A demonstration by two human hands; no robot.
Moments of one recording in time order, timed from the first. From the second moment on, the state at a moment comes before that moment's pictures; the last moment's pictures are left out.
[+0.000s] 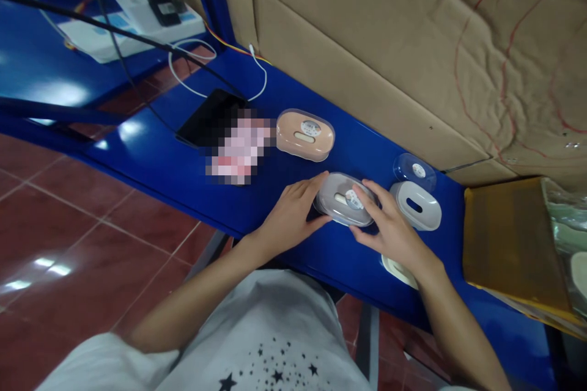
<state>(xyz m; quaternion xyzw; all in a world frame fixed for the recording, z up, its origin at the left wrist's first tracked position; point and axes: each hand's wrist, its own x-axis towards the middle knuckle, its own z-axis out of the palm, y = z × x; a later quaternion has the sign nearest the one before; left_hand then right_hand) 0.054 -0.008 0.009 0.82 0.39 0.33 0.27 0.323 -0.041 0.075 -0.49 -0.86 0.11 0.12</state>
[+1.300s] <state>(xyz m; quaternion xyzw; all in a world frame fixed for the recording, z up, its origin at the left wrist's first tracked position) 0.100 -0.050 0.045 0.95 0.22 0.13 0.18 0.413 -0.125 0.074 -0.68 -0.71 0.08 0.17</state>
